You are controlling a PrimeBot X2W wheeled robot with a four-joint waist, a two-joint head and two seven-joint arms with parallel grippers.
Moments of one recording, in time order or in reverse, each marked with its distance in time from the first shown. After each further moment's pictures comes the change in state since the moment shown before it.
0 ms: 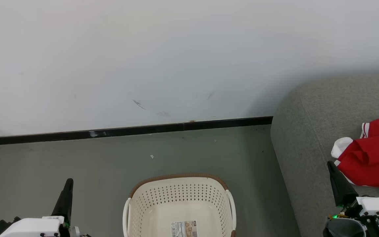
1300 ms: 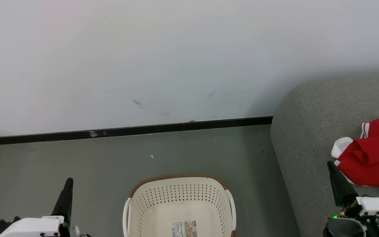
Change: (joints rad) left arm 0.000 0.000 0.000 -0.004 0.000 0.000 0.000; right arm 0.000 0.001 0.000 0.000 0.000 0.000 0.000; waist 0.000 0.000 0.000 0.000
